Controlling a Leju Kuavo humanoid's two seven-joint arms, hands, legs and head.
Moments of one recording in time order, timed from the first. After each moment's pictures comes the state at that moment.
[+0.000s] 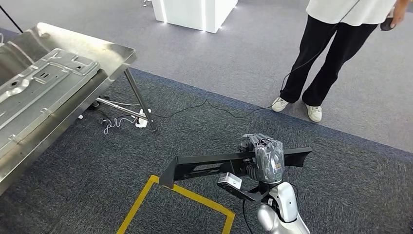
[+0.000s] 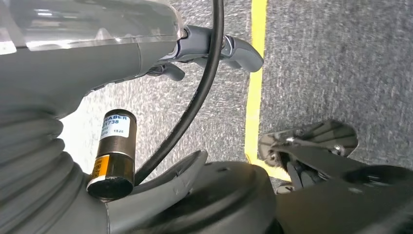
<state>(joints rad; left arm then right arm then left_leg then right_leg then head) -0.10 -0.02 -1.14 -0.14 0.81 0.25 -0.07 -0.19 0.04 0.41 -1.32 1.02 -0.68 -0.22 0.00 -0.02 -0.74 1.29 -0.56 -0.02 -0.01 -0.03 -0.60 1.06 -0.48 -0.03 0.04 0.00</state>
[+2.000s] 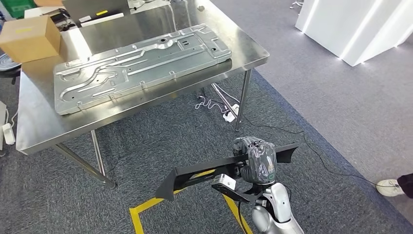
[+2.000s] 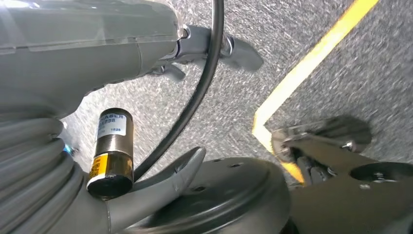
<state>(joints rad) -0.09 -0.01 -1.16 -0.14 0.82 0.26 -0.06 -0.20 0.06 0.44 -1.27 0.99 -0.68 -0.22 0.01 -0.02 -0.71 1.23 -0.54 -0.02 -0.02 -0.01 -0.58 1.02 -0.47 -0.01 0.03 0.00</state>
